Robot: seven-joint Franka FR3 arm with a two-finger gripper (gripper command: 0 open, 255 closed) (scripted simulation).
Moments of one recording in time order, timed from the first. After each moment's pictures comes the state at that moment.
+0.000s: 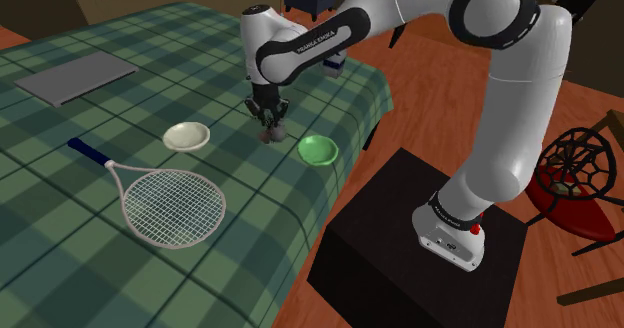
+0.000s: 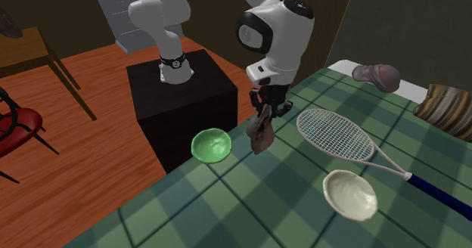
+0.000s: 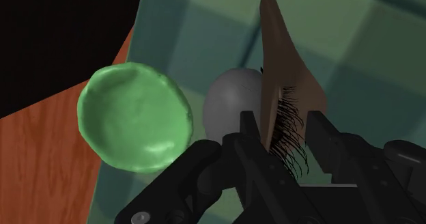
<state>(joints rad) -0.04 0.44 0.38 -1.82 -0.23 2.12 1.37</state>
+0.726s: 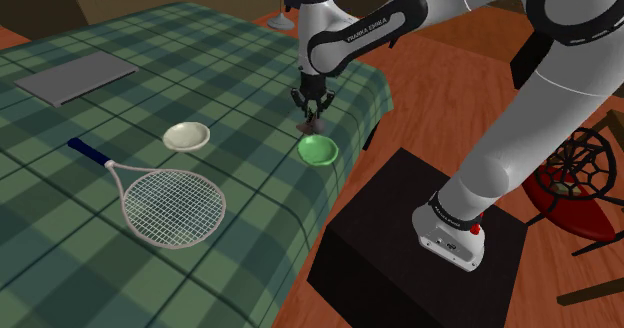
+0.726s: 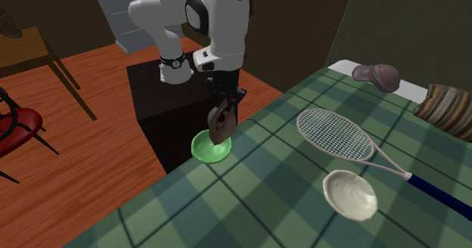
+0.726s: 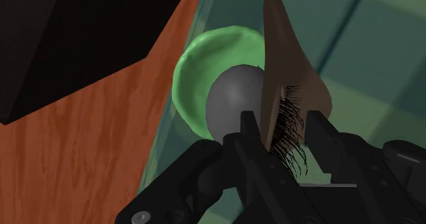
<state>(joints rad) -0.22 0.08 0.36 -2.22 -0.10 2.21 1.14</state>
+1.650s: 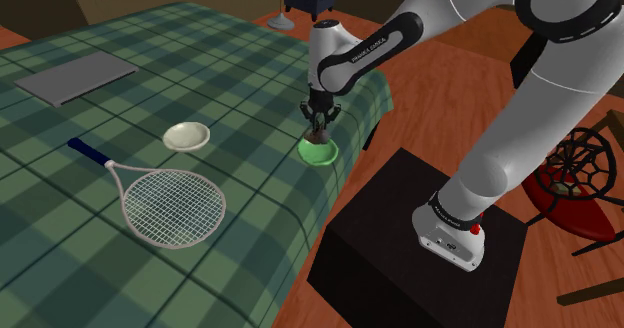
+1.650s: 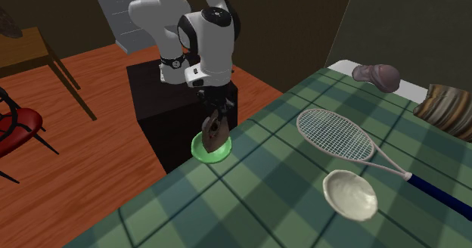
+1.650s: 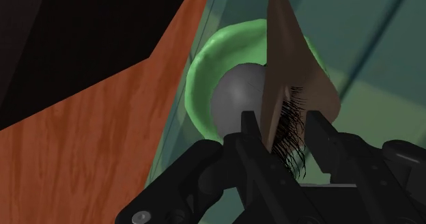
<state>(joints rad) -0.24 0.12 0.33 -2.34 -0.13 2.36 1.11</state>
